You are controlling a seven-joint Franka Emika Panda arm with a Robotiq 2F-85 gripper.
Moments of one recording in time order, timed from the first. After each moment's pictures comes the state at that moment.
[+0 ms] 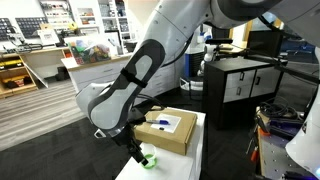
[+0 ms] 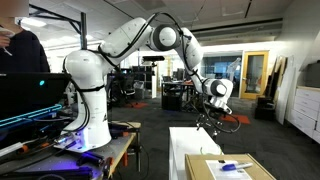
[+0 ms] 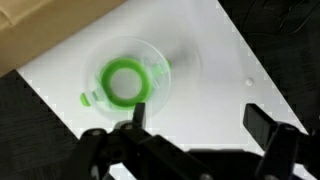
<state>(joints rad) 0.23 0.90 0.19 -1.49 -0.20 1.96 -0.52</state>
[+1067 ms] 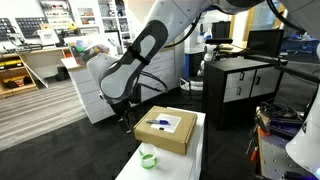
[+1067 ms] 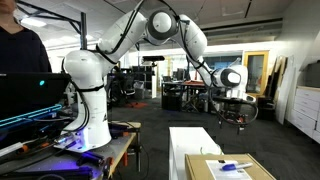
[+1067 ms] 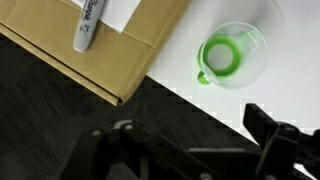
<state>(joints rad) 0.18 0.79 0.07 -1.52 -0.21 2.16 -0.26</state>
